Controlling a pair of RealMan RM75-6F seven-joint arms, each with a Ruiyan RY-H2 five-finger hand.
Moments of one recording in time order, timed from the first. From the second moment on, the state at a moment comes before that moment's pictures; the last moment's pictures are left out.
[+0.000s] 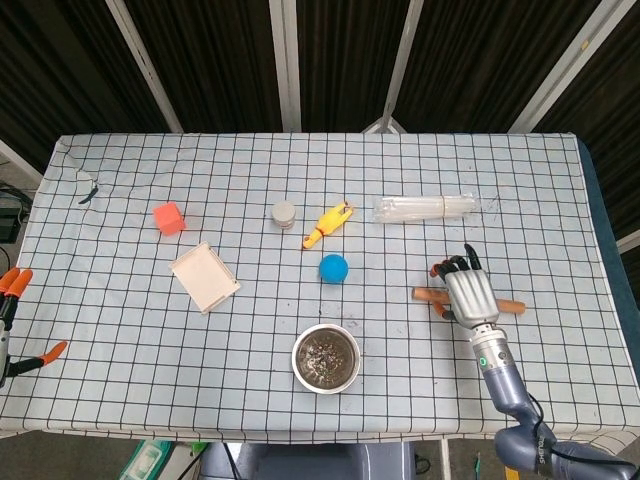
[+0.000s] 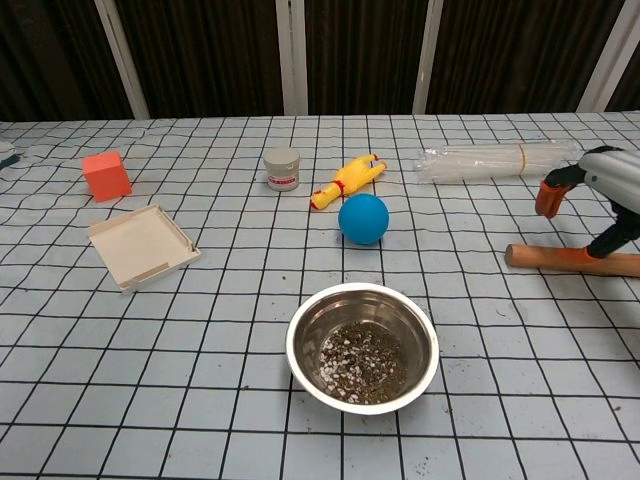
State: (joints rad) left arm -0.04 -1.12 -0.08 -1.64 1.43 1.51 -0.05; right arm 0.47 -1.54 0.19 -1.34 -1.27 1.13 -0.33
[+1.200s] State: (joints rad) left arm -0.05 -1.11 -0.08 -1.65 1.41 1.48 -0.05; right arm 0.52 -1.59 0.17 -1.25 -1.19 1.03 -0.35
